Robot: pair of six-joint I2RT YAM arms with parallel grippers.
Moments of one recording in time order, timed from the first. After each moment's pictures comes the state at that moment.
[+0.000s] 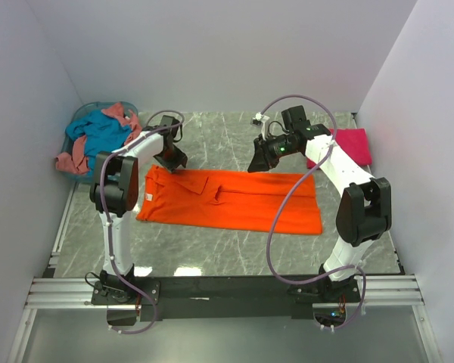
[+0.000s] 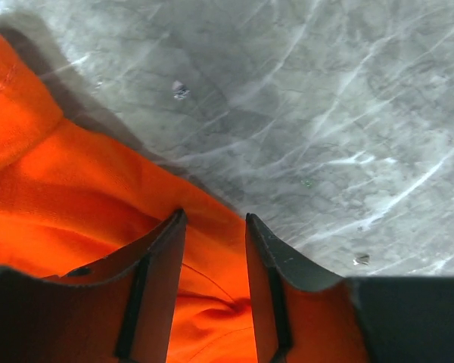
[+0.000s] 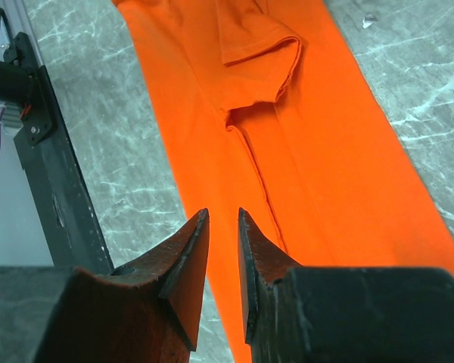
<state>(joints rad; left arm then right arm) -0.25 2.13 1.62 -0.71 -0.09 -1.04 0.28 1.74 1.48 -0.75 -0.85 -0.32</state>
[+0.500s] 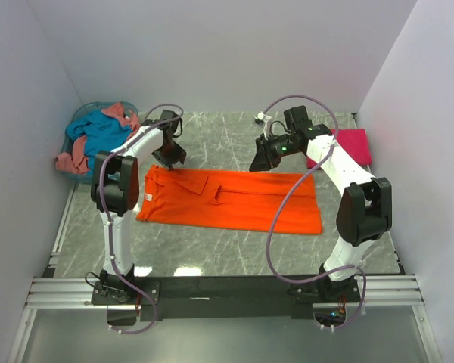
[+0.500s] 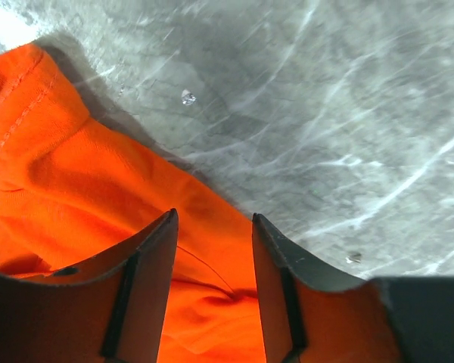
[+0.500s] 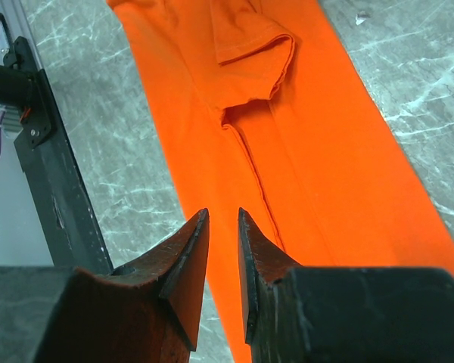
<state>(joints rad) -0.25 2.14 1.72 -0.83 -0.14 -1.03 0.27 1.74 1.48 -0.74 -0.86 -0.32</state>
